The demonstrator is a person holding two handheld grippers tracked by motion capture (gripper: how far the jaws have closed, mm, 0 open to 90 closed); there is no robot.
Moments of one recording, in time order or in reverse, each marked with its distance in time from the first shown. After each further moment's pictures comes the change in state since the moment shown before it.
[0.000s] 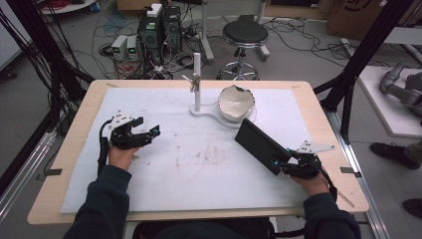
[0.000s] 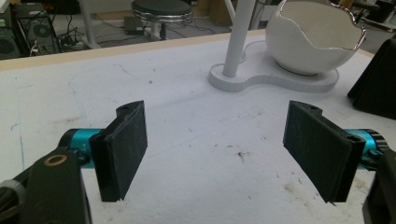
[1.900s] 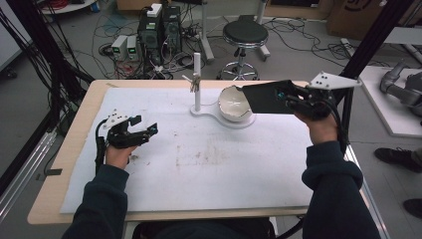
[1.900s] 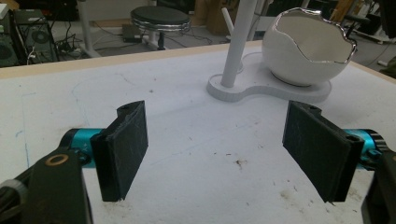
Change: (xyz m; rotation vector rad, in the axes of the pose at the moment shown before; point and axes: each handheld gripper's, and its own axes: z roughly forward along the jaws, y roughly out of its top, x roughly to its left) left arm 0.005 0.004 -0.006 -0.037 -0.015 -0.017; right arm 0.002 0.189 -0.048 -0.261 -0.100 -0.179
